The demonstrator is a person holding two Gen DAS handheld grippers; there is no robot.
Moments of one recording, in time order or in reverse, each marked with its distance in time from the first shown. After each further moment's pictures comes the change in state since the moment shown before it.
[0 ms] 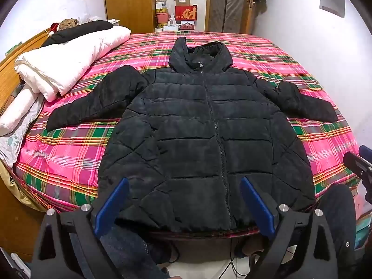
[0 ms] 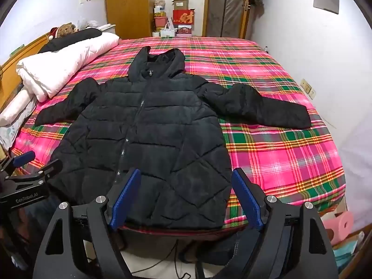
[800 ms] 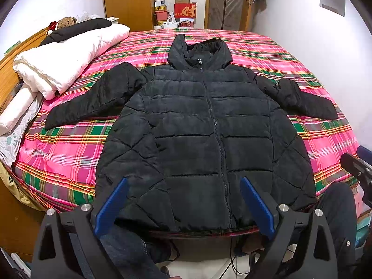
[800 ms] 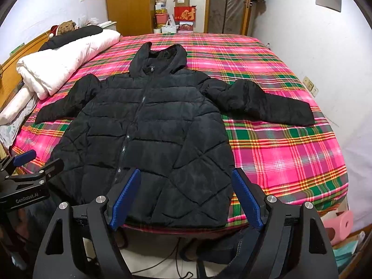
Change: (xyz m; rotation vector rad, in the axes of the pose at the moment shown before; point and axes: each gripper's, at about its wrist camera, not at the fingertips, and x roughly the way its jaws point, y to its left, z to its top) left arm 0.007 -0.003 -0.005 0.007 0.012 -0.005; right arm 0.007 0.002 -0.004 0.000 0.016 0.009
